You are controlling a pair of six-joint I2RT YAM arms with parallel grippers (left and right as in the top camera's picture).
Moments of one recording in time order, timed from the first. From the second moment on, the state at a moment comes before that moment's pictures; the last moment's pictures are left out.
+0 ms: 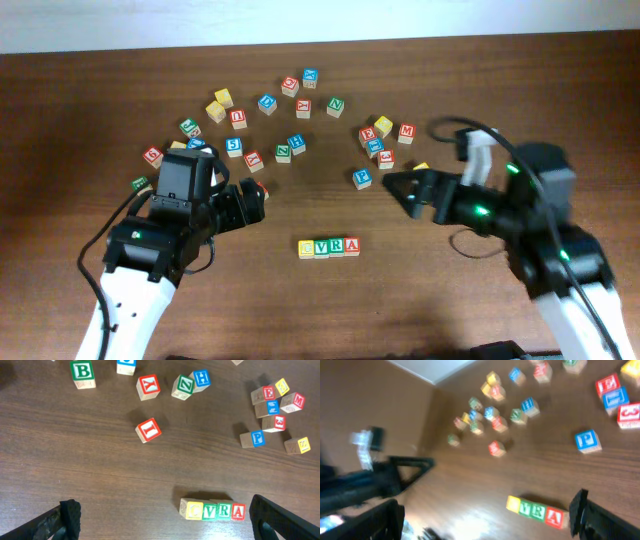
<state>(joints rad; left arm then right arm) -0.25 1.16 1.07 -0.89 0.03 -0.47 0.14 1.02 1.00 -0.63 -0.68 0.52</state>
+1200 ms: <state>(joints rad) -0.25 1.16 1.07 -0.89 0.03 -0.47 0.05 1.81 1.41 -1.33 -0.02 0.43</state>
